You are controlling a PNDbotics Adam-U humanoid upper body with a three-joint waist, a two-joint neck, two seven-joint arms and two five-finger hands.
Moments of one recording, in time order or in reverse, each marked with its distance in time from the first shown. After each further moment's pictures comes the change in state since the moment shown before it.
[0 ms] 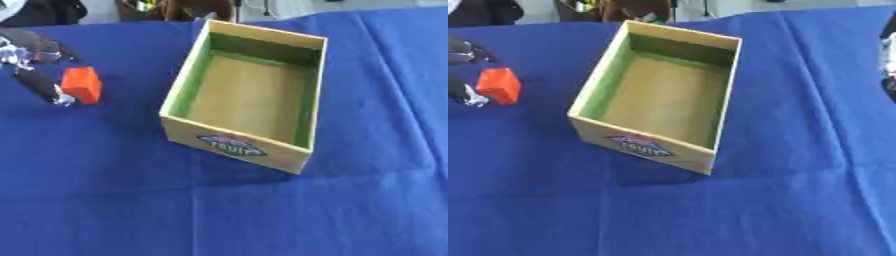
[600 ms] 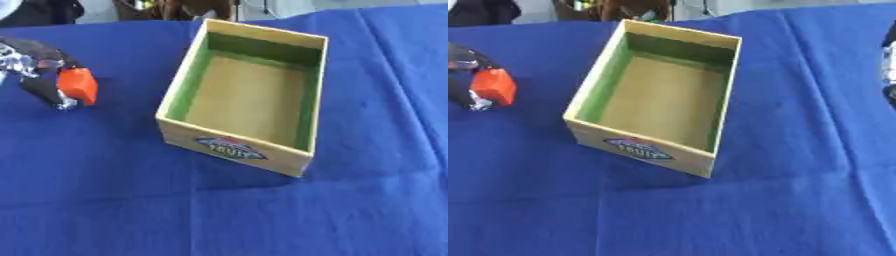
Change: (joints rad) left arm -0.002 -0.001 0.013 0.020 0.005 0.016 0.009; right arm -0.002 0.002 0.004 0.000 0.000 0.002 0.003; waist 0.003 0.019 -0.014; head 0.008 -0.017
